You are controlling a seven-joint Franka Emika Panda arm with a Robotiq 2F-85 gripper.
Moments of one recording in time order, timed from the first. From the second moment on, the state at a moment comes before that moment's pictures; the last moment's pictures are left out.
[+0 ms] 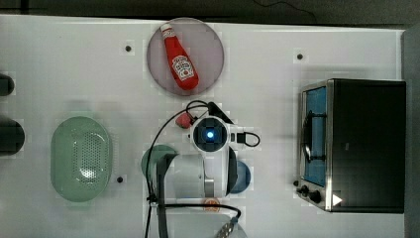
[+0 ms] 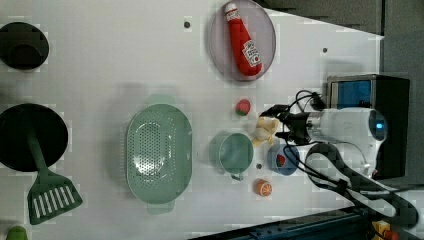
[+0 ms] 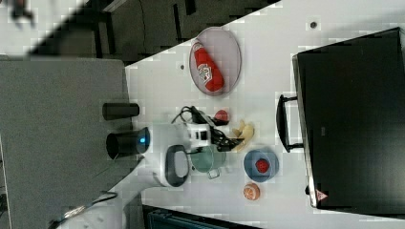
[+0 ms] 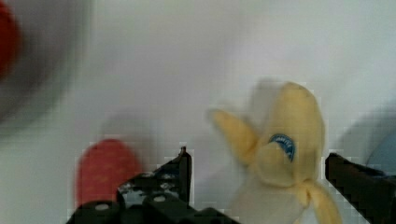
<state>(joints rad) 0.00 0.34 0.02 -2.44 -0.04 1.17 0.07</state>
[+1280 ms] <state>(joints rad) -0.02 0.28 0.04 -2.48 -0.04 1.12 0.07</state>
